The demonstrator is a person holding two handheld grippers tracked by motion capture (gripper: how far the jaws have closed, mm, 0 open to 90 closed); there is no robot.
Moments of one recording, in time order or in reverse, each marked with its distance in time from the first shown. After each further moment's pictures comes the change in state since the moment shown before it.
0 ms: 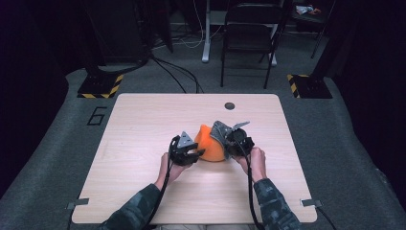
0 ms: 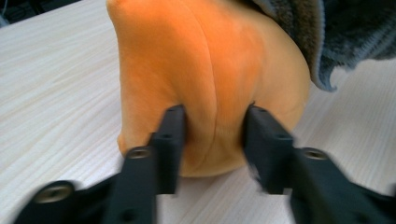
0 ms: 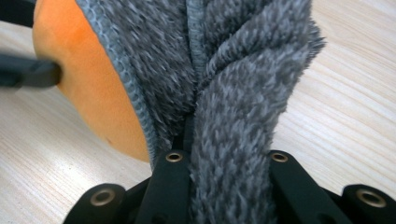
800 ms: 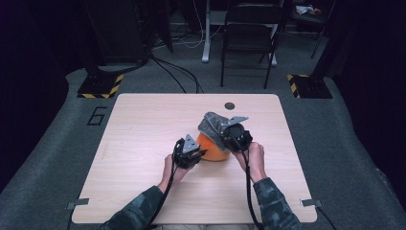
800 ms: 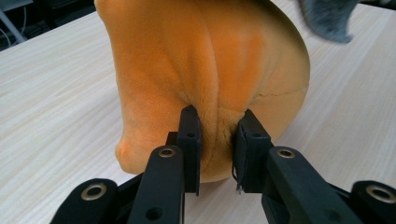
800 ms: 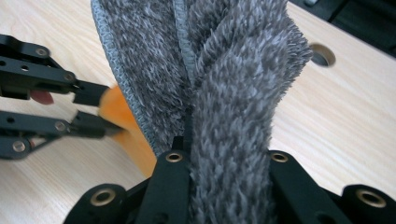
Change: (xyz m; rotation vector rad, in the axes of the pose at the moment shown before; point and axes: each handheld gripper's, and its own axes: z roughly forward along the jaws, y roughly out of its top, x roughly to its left) left arm -0.015 0.000 0.005 -0.024 0.025 0.033; right arm 0.027 0.025 -0.040 -0.136 -0.048 -0.105
